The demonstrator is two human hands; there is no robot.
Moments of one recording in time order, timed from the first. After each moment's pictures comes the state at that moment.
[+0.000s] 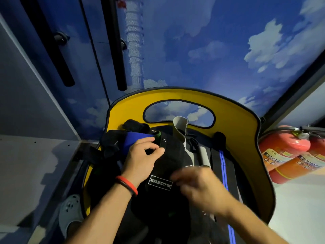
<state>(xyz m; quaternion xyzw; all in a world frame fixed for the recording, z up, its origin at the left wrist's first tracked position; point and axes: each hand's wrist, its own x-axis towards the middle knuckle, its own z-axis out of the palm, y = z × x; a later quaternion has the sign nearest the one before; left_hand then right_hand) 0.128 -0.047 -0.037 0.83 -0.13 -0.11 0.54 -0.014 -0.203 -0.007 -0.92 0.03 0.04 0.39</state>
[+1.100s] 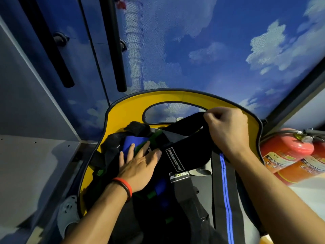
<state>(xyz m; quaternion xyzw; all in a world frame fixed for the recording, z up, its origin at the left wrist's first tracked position) 0.130 -0.041 -0.043 0.92 -0.22 -0.25 0.23 0.058 -0.254 0.077 -0.88 0.29 -0.25 0.28</state>
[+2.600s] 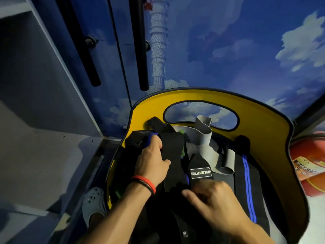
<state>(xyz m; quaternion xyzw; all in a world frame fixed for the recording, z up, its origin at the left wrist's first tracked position) 0.120 -0.026 -0.013 0.93 -0.10 -0.09 0.34 -0.023 -0.180 -0.046 -0.96 0.00 -0.09 0.25</state>
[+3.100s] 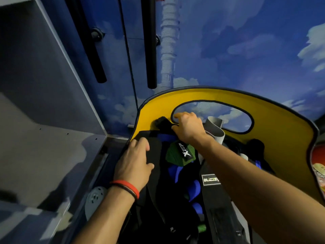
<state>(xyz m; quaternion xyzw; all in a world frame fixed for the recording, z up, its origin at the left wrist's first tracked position) 0.149 0.030 -0.016 0.96 -0.13 -0.07 0.22 0.214 -0.188 -0.041 -0.98 0.09 -0.03 0.17</state>
